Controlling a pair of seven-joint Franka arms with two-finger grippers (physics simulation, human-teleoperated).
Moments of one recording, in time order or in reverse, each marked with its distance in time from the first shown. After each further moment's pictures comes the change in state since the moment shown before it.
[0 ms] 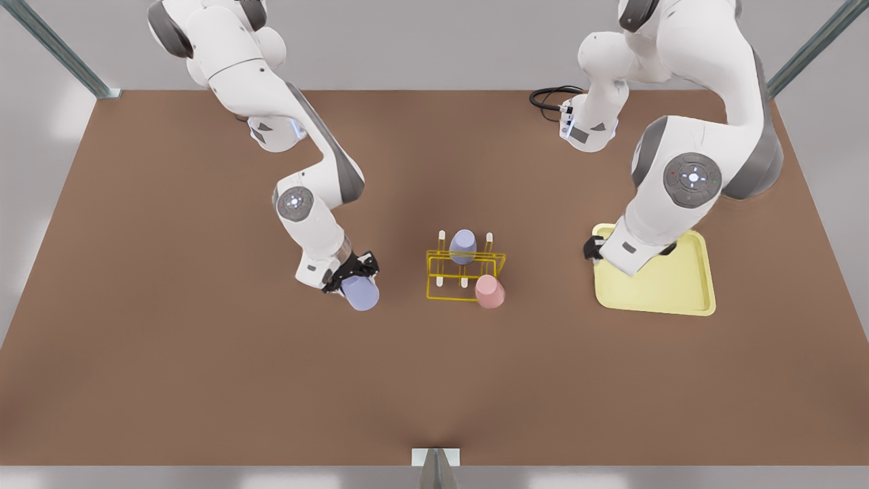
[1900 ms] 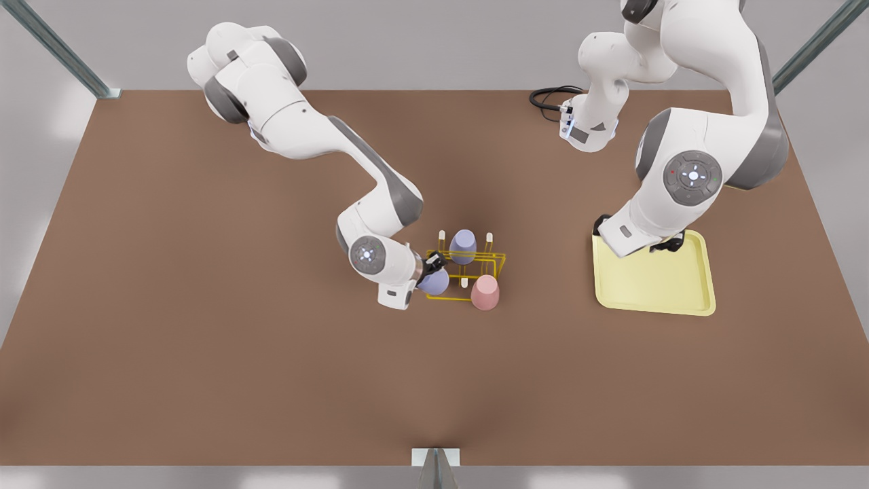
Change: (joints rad) left arm 0.005 -0.011 0.007 -0.021 0.014 -0.065 0.296; right arm 0.065 0.414 0.113 0.644 0.161 -0.462 -0.032
